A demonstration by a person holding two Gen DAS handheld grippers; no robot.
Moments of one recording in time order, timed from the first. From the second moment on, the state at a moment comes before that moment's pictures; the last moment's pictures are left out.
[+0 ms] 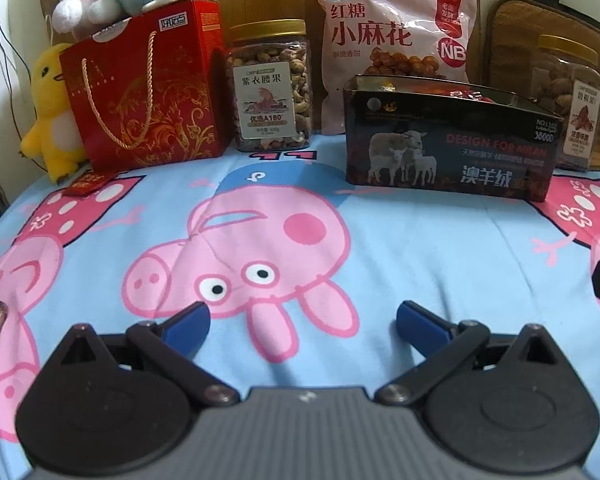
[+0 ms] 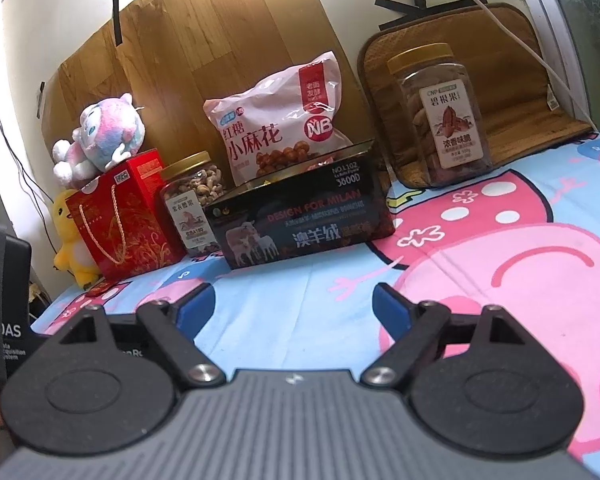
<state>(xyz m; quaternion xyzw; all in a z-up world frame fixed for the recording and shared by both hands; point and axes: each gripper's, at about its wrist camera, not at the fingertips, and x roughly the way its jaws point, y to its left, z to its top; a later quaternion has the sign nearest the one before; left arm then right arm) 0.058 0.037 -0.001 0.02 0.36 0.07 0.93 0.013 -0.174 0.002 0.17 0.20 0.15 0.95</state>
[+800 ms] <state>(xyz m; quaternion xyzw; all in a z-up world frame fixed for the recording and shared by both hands) 0.051 0.032 0.005 0.04 0.37 0.08 0.93 0.010 -0.179 0.002 0.19 0.20 0.15 0.95</state>
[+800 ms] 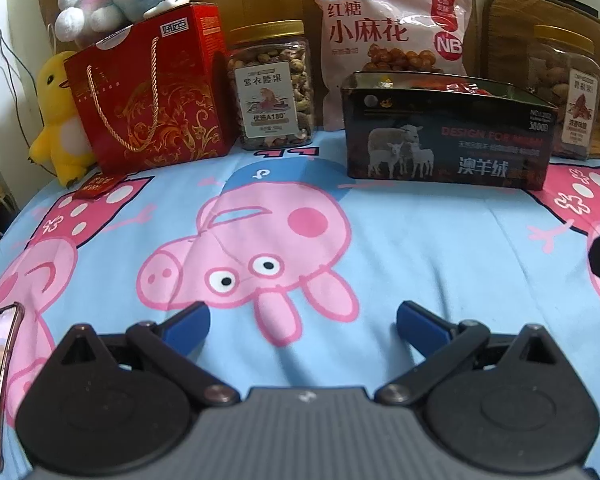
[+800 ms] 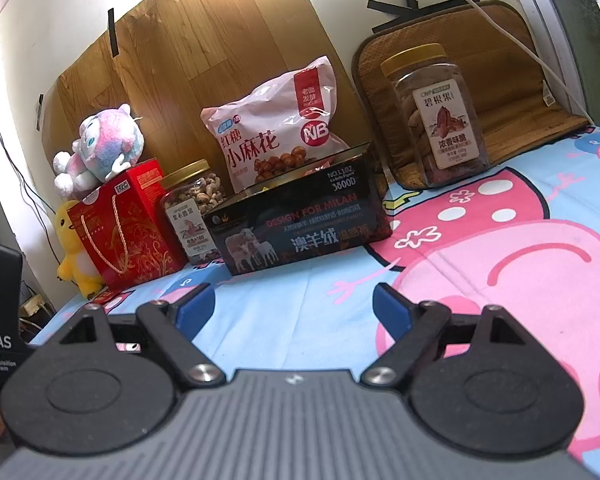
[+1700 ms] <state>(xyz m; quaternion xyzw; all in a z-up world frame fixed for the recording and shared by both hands) 0.036 0.009 0.030 0.07 0.35 0.06 0.93 -0.002 -0.203 0.034 0.20 0.21 0.12 0.95</state>
